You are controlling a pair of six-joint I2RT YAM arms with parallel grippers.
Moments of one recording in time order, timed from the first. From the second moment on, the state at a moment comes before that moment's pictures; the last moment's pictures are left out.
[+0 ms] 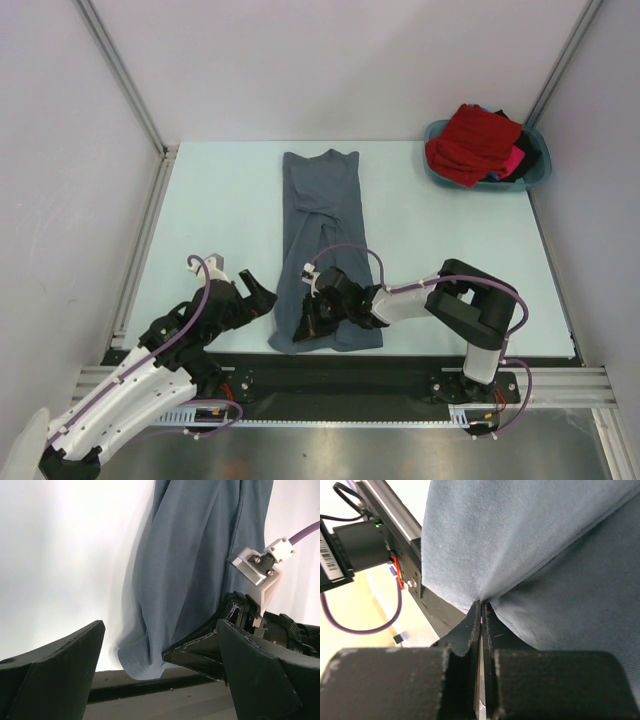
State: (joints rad) left arm -0.72 0.47 0.47 -0.72 -0.28 -1.00; right arm 1.08 1.82 0.81 0.30 -0.40 0.95
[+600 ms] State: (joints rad) left arm -0.72 0.49 0.45 -0.70 -0.27 -1.00; right arm 1.15 1.51 0.90 -0.10 -0.26 0.88
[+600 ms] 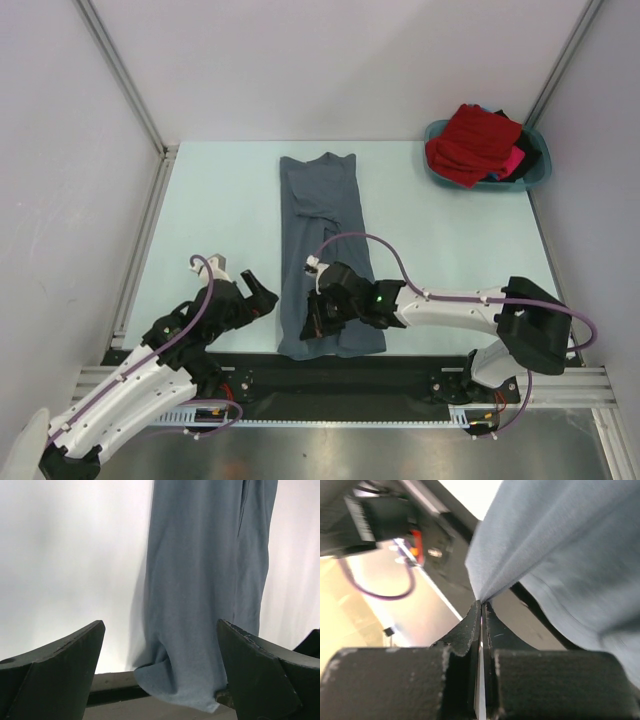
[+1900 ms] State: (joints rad) left arm -0.92 0.53 0.37 -0.68 -0.10 -1.10; right arm 1.08 1.45 1.07 -0.48 0.12 0.71
